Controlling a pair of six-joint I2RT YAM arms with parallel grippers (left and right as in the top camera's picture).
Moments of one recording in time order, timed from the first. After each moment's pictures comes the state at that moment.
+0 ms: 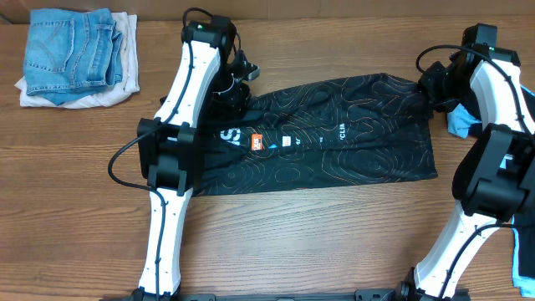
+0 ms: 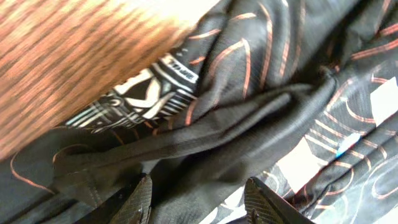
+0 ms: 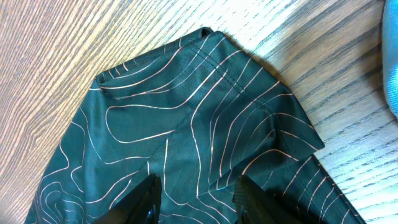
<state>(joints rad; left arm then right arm) -0.23 2.61 2.49 -1.50 0.20 0.40 -0.27 2.21 1.85 -0.97 -0.25 0.49</state>
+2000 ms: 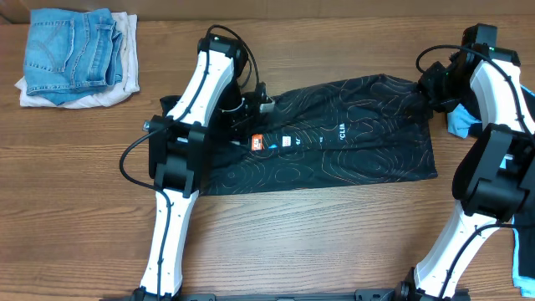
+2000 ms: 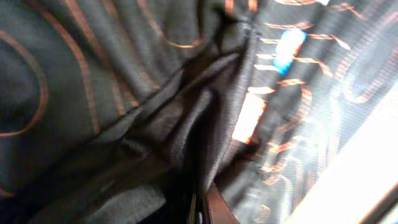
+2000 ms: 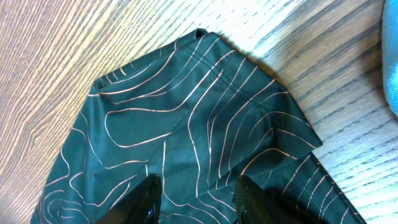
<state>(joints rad) -0.29 2.61 2.36 -1.64 0.25 0.74 -0.27 2.21 1.85 -0.97 -0.25 0.49</state>
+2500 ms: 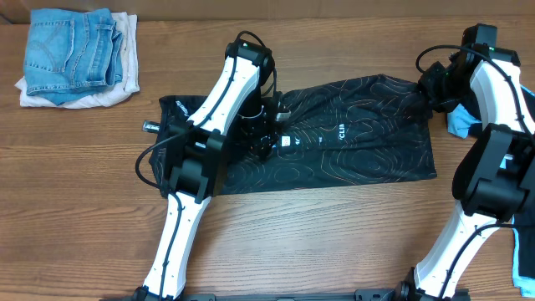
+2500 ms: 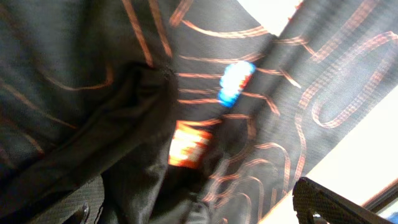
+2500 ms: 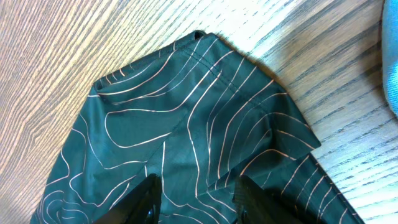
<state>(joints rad) -0.39 2.61 2.38 -1.65 0.16 0.58 -0.27 2.21 1.85 -0.97 -0.25 0.49</state>
